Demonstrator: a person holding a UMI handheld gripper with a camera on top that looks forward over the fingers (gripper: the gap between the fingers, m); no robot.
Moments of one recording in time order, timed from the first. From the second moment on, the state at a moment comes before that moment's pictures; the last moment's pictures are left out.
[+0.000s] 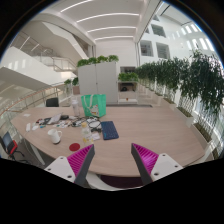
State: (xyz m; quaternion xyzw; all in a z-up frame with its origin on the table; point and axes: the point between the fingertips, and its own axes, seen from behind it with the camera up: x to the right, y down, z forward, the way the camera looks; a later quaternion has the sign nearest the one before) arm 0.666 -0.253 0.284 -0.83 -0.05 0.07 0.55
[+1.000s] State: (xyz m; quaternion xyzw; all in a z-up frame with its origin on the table) arm 0.476 -0.172 0.199 -0.79 -0.01 0.05 0.61
